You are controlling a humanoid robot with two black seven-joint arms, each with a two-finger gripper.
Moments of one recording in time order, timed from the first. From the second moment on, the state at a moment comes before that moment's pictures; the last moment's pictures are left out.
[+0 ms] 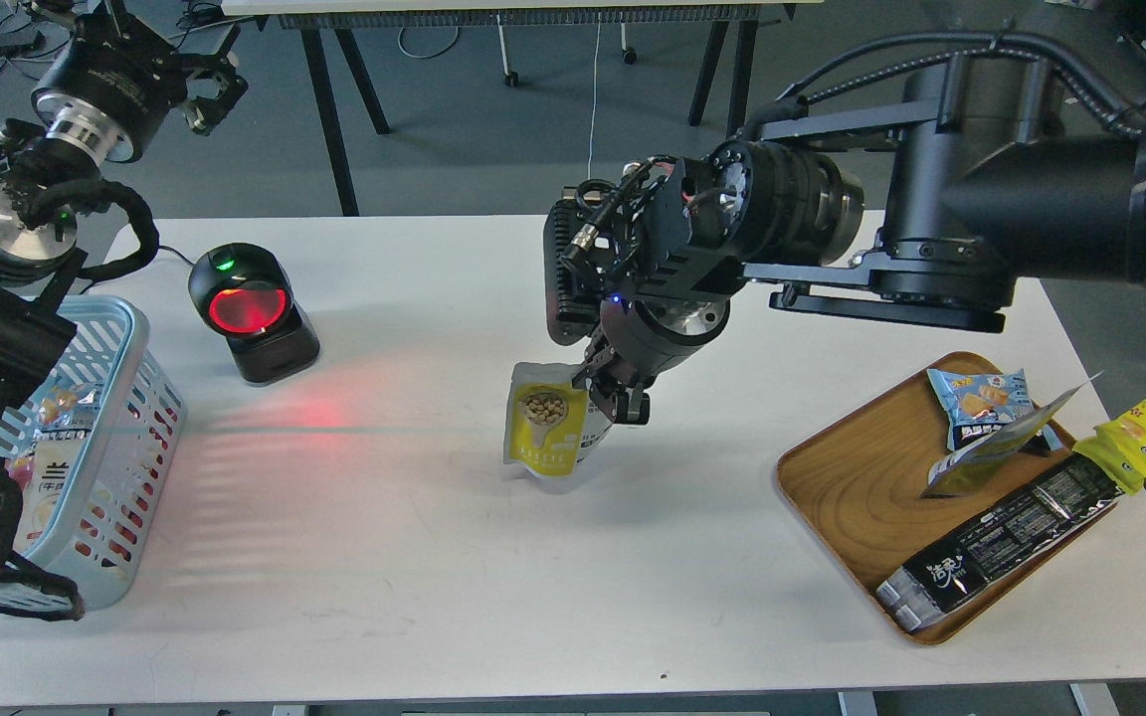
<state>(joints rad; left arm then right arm) -1.00 0.40 -0.81 -0.44 -0.22 -0.49 -0.04 1.73 -0.11 -0.37 1.21 -1.93 0.49 0.49</state>
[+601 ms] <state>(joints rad) -0.99 0.40 -0.81 -0.44 -0.22 -0.49 -0.04 1.72 -0.06 -0.37 1.18 -1.93 0.49 0.49</state>
